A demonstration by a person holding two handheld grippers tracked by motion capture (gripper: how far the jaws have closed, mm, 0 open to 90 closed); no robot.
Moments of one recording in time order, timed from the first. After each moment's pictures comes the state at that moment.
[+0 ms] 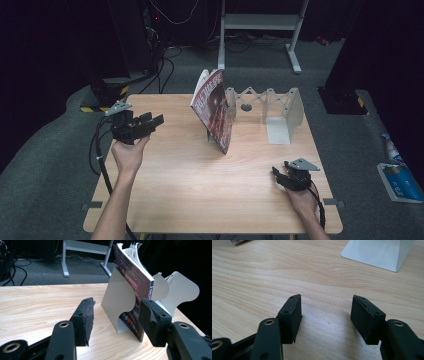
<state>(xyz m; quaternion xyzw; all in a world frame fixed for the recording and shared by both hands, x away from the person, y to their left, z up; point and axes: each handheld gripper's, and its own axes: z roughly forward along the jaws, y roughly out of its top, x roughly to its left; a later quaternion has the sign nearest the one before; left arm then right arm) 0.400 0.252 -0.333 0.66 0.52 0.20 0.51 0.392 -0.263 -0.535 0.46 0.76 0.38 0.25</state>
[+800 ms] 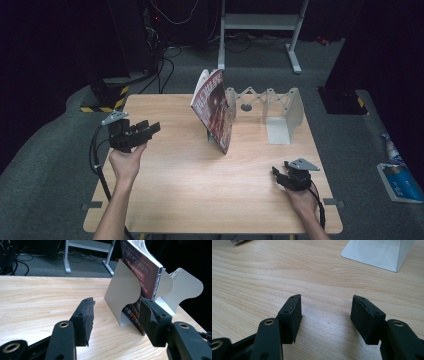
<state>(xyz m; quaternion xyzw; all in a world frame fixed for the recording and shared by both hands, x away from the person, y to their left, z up) 0.388 0.262 -0.354 0.65 0.53 0.19 0.51 0.392 -0.263 -0.535 0.46 0.76 0.38 0.25</state>
